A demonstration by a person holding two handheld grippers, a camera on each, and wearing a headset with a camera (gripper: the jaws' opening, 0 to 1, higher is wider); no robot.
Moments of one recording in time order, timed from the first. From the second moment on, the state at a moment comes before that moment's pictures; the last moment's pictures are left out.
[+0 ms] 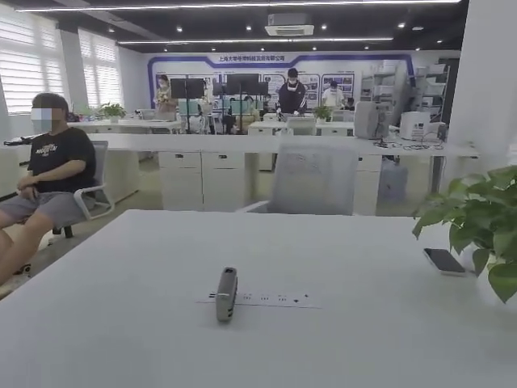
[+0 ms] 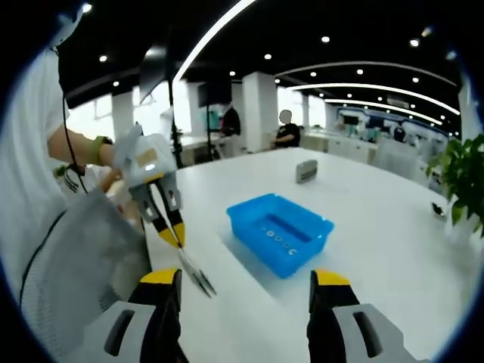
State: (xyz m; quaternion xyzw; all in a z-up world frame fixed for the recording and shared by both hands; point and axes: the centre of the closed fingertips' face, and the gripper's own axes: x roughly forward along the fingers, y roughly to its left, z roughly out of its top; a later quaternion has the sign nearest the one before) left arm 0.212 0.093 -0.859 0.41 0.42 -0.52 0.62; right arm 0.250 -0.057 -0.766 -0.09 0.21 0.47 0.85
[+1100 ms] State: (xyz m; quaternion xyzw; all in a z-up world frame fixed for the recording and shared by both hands) left arm 0.212 0.125 -0.850 0.25 0.43 -0.45 0.75; right arm 0.261 -0.095 -0.759 -0.02 0.21 0.40 0.89
